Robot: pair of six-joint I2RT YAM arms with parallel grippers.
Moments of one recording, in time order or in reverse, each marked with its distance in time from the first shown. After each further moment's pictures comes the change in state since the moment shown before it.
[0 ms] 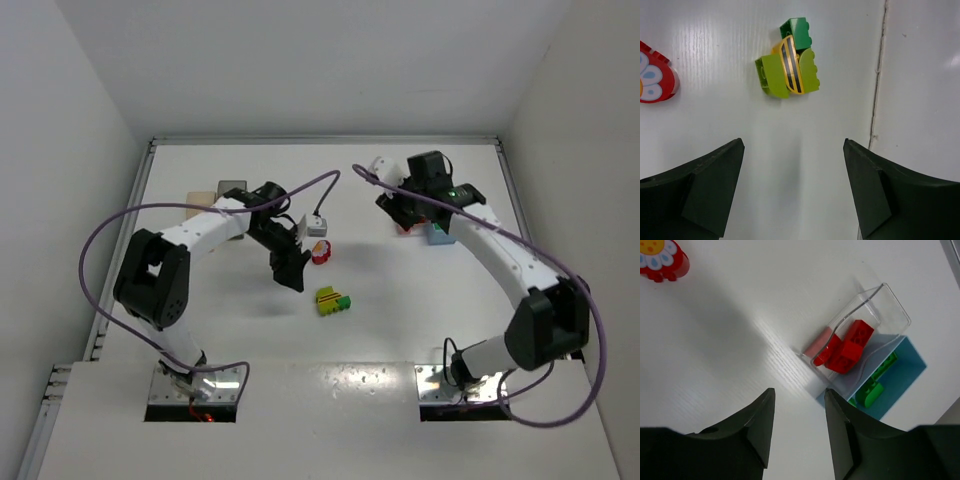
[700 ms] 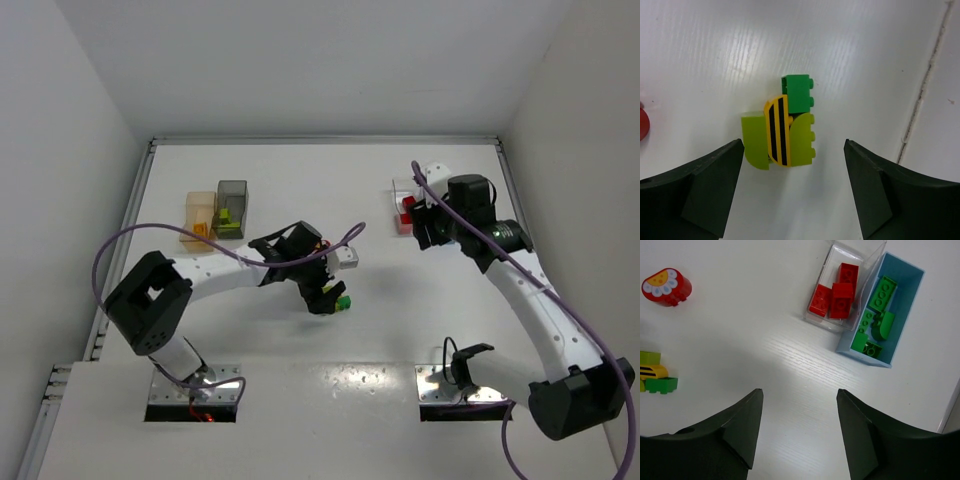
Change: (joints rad) left arm -0.327 -0.136 -0.338 0.649 -0.330 -0.506; right arm -0.085 -0.403 -0.208 -0.051 0.071 0.399
